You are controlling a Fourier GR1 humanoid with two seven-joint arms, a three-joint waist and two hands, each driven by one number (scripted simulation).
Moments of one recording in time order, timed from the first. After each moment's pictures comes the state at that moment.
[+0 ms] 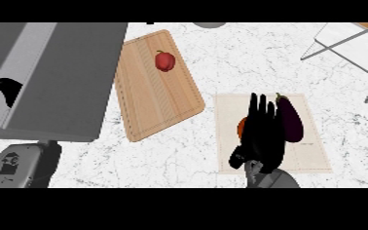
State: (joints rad) left arm -0.24 0.27 0.04 -1.50 0.18 0.05 0.21; right arm -0.17 -0.02 0.45 -1.69 1.19 0.25 1.10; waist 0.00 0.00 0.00
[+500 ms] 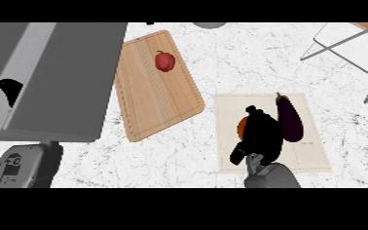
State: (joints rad) left arm -0.24 0.26 0.05 -1.50 0.16 0.04 0.20; right arm -0.17 0.00 0.37 -1.54 1.18 0.18 1.04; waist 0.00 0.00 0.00
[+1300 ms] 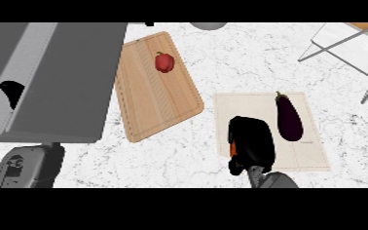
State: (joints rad) left arm -0.23 0.23 0.06 -1.51 0.14 0.03 0.20; right arm -0.14 -0.11 0.51 -1.59 1.16 0.18 0.72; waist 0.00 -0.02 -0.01
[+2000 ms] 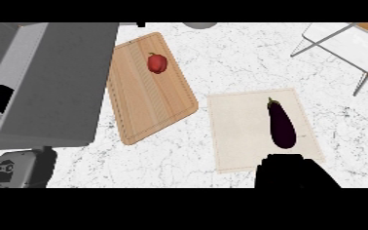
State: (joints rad) left arm -0.20 0.26 0.09 -1.51 0.15 0.03 0.19; right arm 0.16 -0.40 0.43 -2.24 0.64 0.23 0.15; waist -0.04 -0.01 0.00
